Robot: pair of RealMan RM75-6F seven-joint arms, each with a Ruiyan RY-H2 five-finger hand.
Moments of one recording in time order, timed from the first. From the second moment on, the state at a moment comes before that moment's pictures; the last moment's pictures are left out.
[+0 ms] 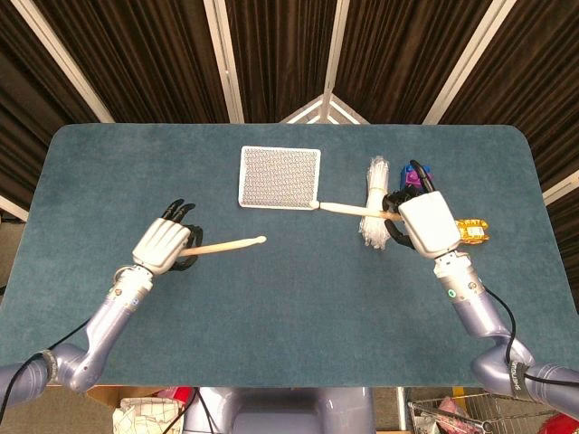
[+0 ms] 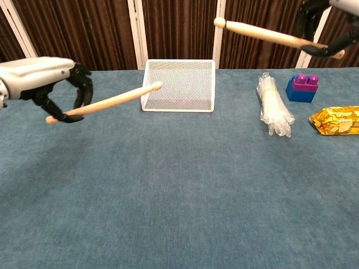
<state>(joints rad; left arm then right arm) -0.69 -1.42 -0.10 -1.46 1.26 1.05 0.25 0.65 -1.31 0.17 -1.40 -1.47 1.26 -0.13</state>
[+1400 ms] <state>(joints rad) -0.67 -1.54 -0.02 -1.05 1.32 0.86 0.18 0.61 -1.78 0.03 -0.71 -1.59 1.24 -0.09</state>
